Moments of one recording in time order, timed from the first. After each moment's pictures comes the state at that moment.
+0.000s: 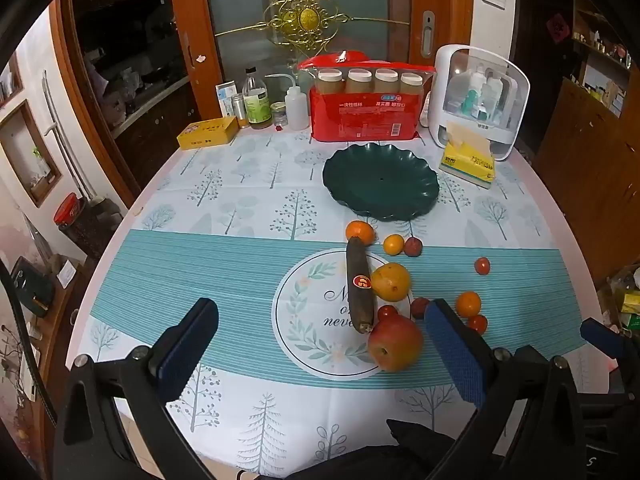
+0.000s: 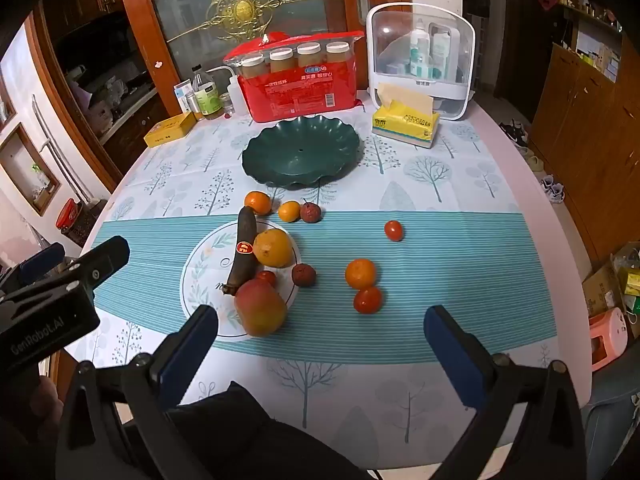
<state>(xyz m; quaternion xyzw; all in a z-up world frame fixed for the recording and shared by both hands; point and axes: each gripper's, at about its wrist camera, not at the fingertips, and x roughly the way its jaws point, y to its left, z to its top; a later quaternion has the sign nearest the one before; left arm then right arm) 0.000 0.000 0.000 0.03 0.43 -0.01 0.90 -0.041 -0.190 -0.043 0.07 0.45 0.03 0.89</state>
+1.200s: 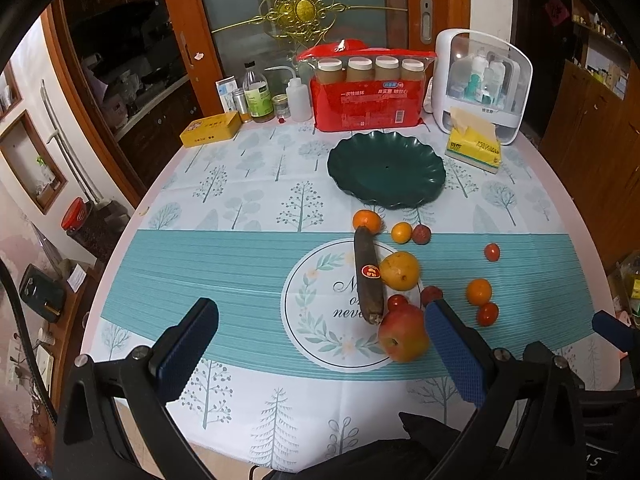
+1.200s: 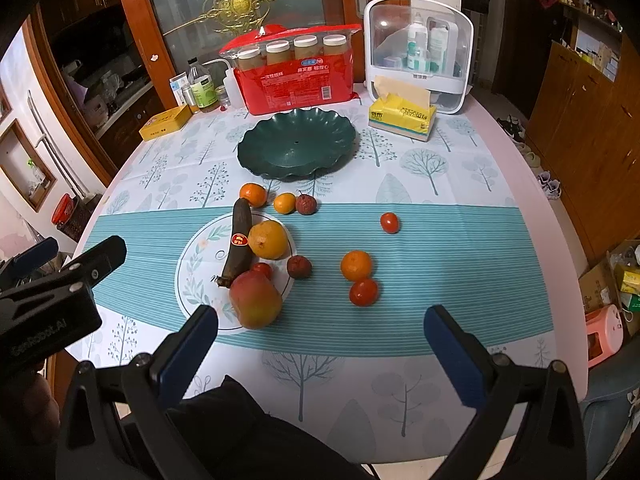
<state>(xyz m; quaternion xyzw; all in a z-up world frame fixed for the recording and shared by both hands) 0.001 -0.002 -0.003 0.05 0.44 0.00 0.90 -0.042 -0.189 -0.046 0.07 0.46 0.02 0.88</state>
